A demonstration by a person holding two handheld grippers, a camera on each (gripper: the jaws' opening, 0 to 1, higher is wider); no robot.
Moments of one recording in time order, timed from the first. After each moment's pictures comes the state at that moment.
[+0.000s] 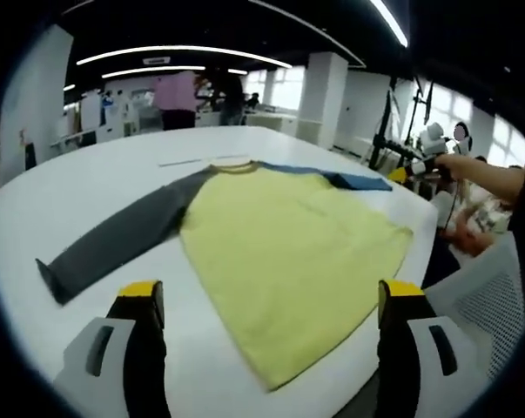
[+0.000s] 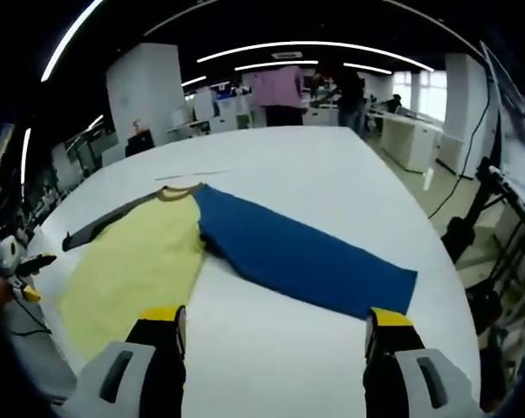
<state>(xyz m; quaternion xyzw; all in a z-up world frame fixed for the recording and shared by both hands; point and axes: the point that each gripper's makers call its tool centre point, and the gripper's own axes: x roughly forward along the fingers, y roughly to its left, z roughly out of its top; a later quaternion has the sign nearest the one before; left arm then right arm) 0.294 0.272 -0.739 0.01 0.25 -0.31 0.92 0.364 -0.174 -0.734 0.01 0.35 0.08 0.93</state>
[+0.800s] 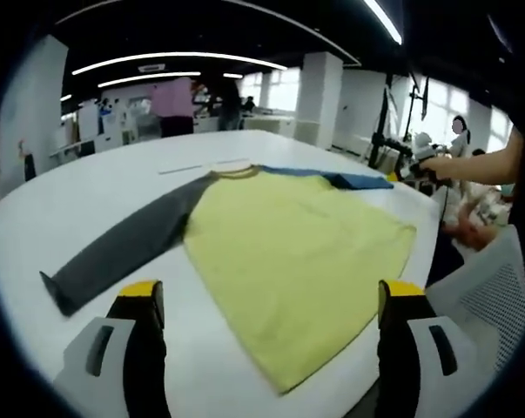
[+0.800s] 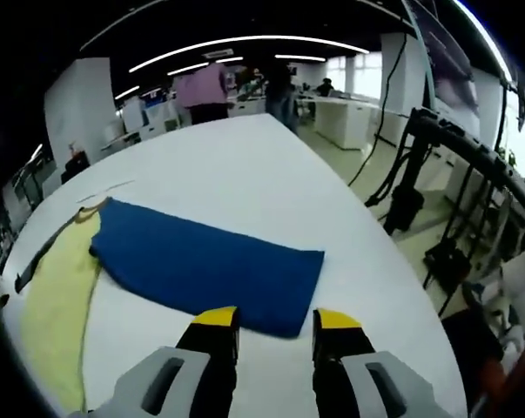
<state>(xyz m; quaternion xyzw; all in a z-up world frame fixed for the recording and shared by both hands) 0.300 0.275 -0.739 0.03 0.24 -0.30 0.92 0.376 -0.271 -0.773 0.05 0.37 -0.07 0.93</state>
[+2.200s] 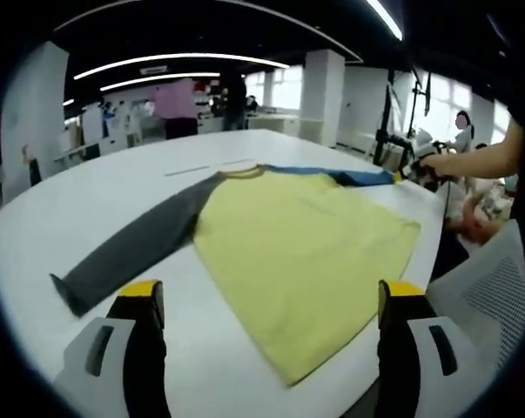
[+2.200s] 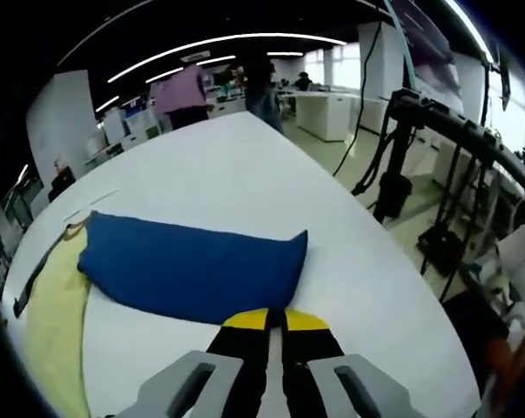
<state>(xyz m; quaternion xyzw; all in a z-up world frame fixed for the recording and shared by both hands) 0.295 0.284 -0.733 0.04 0.24 -0.30 0.92 0.382 -0.282 -0.779 0.08 0.36 -0.10 0.92</state>
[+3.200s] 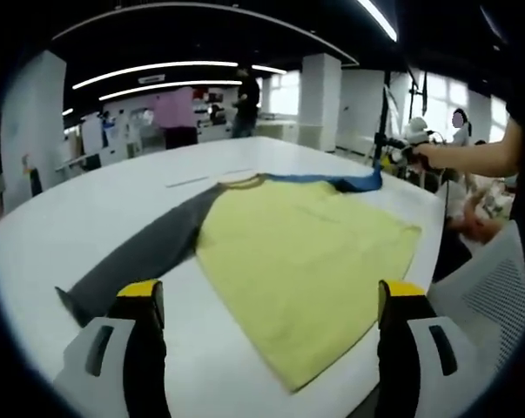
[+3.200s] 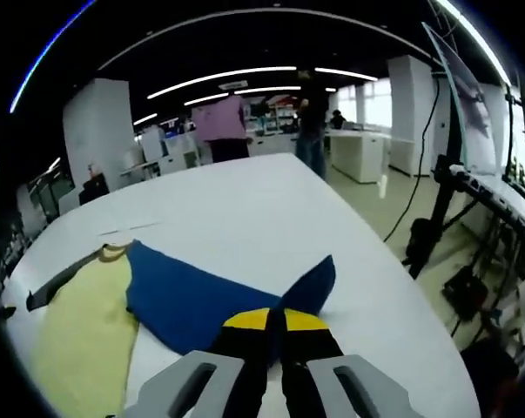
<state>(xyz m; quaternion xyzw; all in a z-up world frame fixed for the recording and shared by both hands) 0.300 0.283 -0.722 0.05 0.22 -0.30 0.93 0.429 -0.216 -0.713 0.05 0.27 -0.02 0.96</state>
